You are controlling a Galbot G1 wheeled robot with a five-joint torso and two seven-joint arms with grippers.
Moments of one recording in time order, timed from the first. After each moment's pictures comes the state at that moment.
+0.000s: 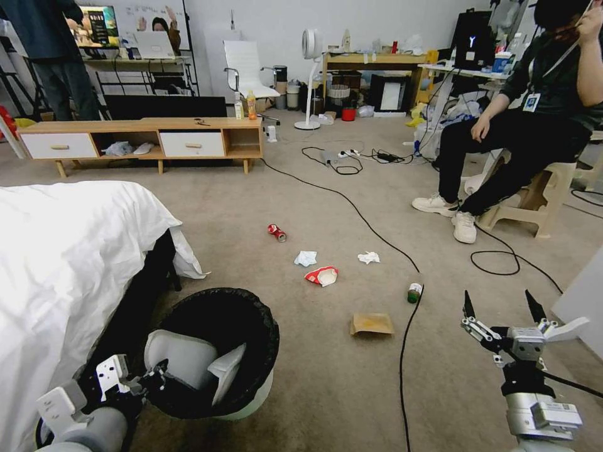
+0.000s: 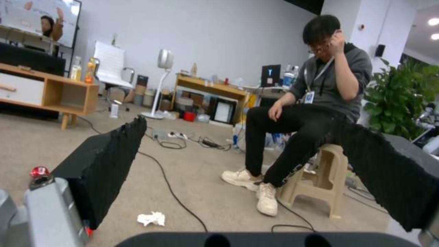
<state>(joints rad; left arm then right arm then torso) 1.58 -1.34 -0.81 -2.38 -1.12 0.74 -0.59 -1.50 1.44 0.84 2.05 0.02 0.22 -0.02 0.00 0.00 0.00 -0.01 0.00</state>
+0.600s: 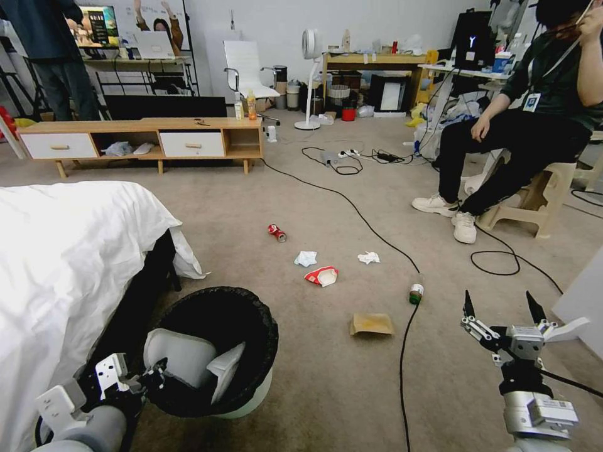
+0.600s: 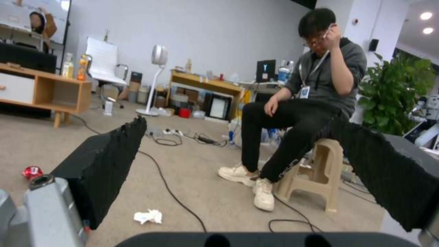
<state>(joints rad) 1.58 -1.34 -0.82 -2.38 -1.12 0.74 -0.59 -1.50 1.45 0.83 2.06 0.01 0.19 0.00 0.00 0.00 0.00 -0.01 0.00</state>
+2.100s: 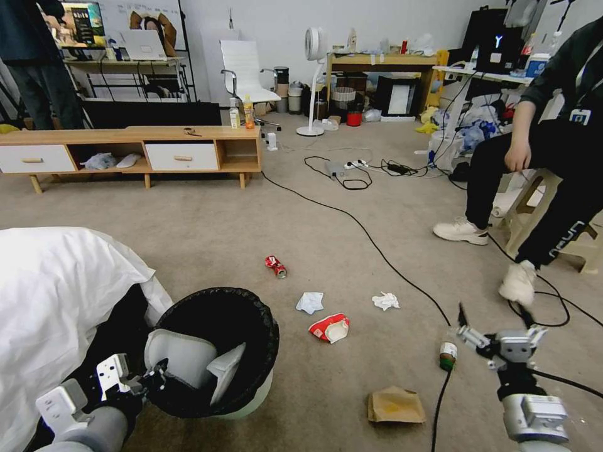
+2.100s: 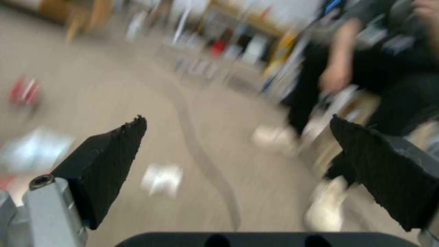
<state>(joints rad) 1.58 -1.33 -0.80 -2.37 -1.09 0.74 -0.57 -1.54 1.31 0.74 1.98 -0.08 -0.03 -0.07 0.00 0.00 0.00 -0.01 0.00</state>
